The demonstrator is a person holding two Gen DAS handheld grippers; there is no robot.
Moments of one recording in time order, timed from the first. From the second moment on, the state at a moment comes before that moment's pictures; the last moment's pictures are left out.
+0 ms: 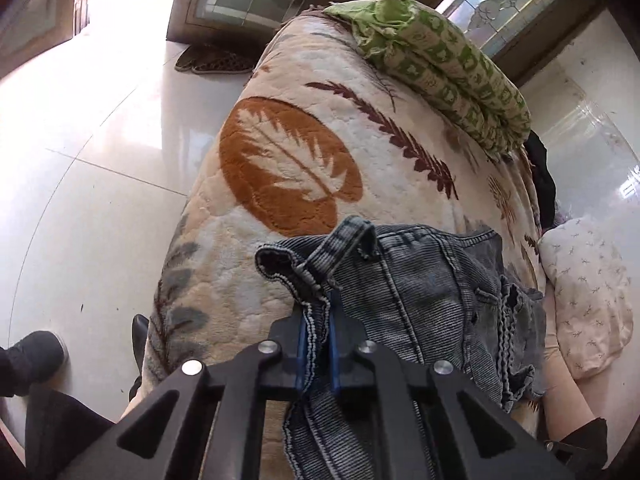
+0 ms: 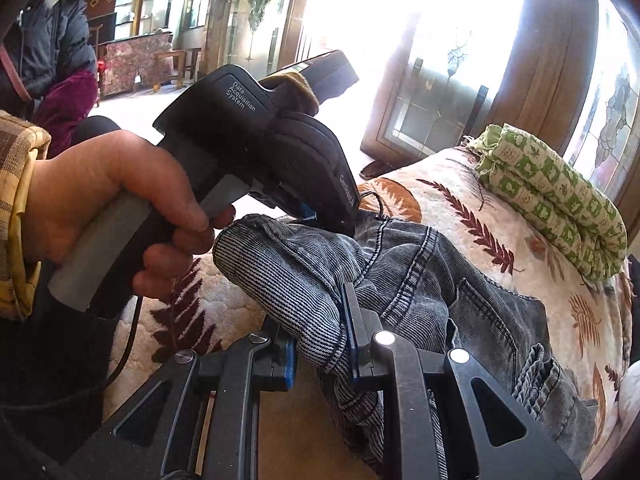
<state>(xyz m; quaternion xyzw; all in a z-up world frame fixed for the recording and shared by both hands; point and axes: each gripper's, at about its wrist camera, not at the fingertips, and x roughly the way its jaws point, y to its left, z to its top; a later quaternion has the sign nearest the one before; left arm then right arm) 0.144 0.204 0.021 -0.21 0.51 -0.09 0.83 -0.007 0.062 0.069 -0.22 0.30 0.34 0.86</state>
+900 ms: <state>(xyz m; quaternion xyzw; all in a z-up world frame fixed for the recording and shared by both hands) 0.146 0.054 0.152 -0.10 0.43 -0.20 0.88 0.001 -0.071 0.126 -0.07 0.30 0.23 0.92</state>
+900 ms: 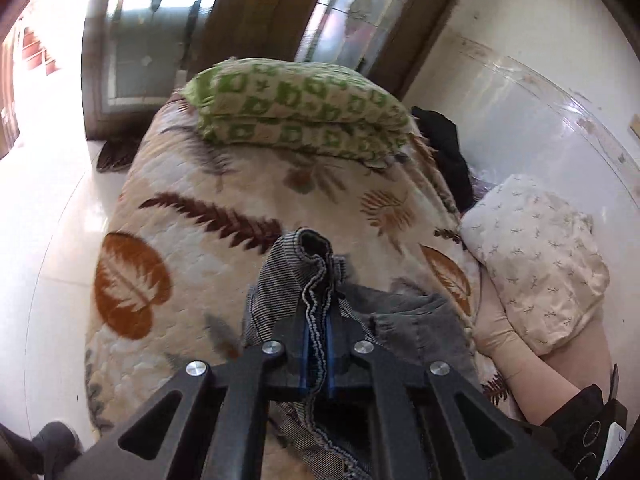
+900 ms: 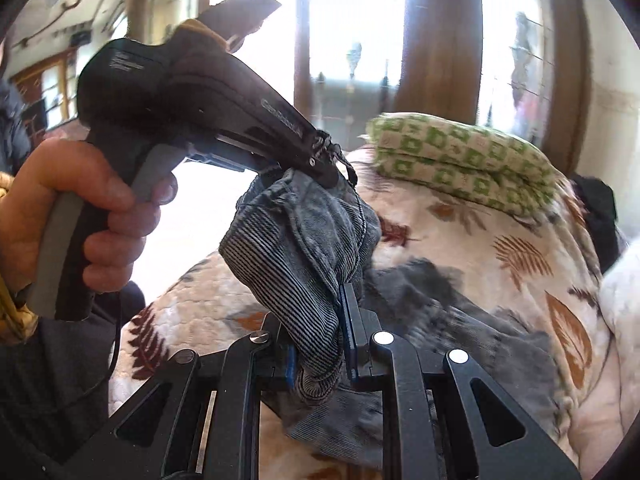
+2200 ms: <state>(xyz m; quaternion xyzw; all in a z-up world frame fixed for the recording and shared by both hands) 0.136 -0.090 0.121 -0.04 0.46 -0.29 0.84 0.009 -0.284 0.083 0.15 0.39 -0.02 0.91</state>
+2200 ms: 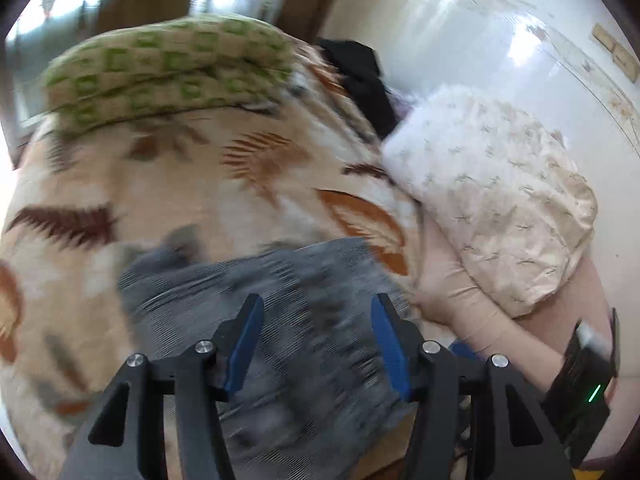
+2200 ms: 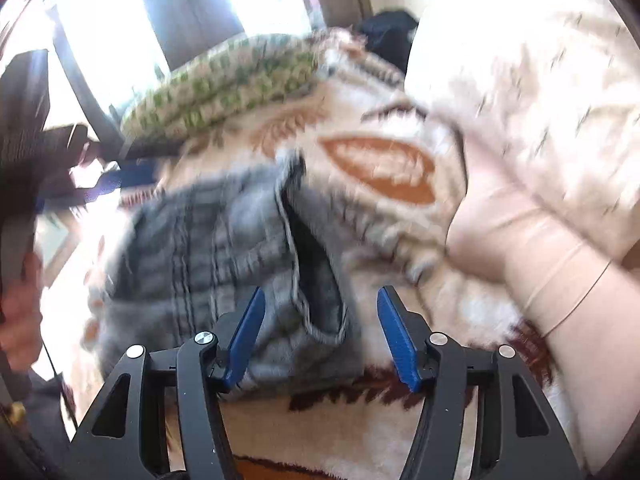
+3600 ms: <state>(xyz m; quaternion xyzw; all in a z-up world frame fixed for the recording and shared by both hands) 0.067 -0.036 0.058 -0.06 0.47 -0.22 0.85 0.028 -0.271 0.067 0.06 0.42 0.01 0.91</state>
